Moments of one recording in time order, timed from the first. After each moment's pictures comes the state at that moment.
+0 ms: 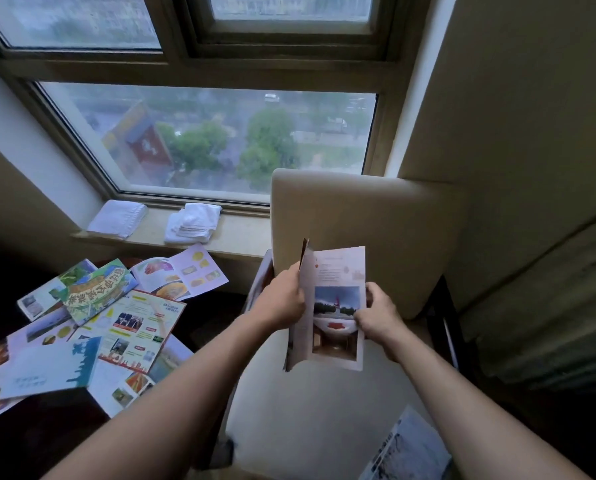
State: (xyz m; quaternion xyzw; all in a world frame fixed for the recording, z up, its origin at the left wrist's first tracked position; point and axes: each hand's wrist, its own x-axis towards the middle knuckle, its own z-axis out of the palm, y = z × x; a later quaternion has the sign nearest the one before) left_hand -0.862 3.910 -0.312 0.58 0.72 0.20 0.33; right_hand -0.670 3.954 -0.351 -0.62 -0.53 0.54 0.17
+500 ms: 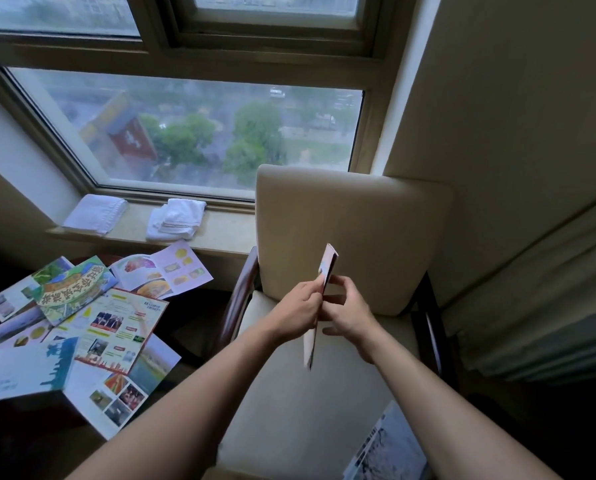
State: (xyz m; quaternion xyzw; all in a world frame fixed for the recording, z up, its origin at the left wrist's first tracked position) left_hand -0.821 3.913 -0.330 0.54 0.61 0.28 0.50; right_hand -0.685 3.939 -0.344 -0.57 -0.50 0.62 0.21
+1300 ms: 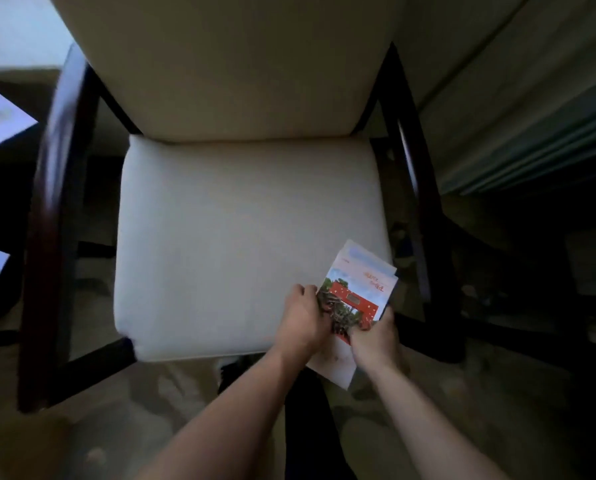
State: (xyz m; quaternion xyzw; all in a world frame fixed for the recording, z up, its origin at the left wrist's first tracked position) left_hand -0.637 3.766 -0.661 0.53 0.68 0.04 0.50; right_hand -0.508 3.743 -0.648 -0.86 -0.27 0.42 0.06
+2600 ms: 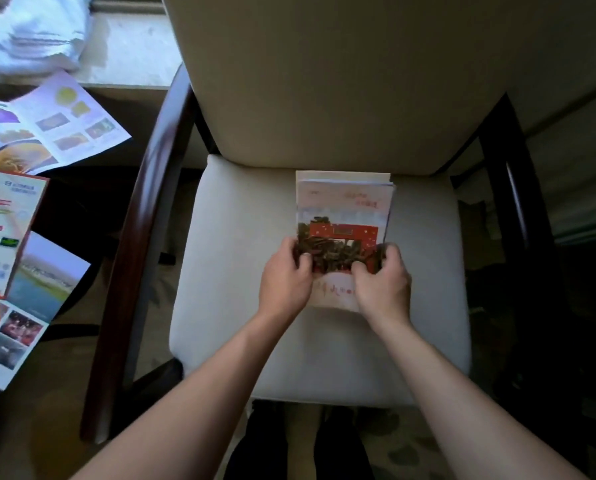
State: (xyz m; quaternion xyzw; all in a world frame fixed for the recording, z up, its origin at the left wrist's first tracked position) left_hand -0.782 3.873 -0.666 0.40 0.78 0.28 0.39; right_hand -0.636 3.892 -0.646 -0.77 -0.46 0.38 0.22
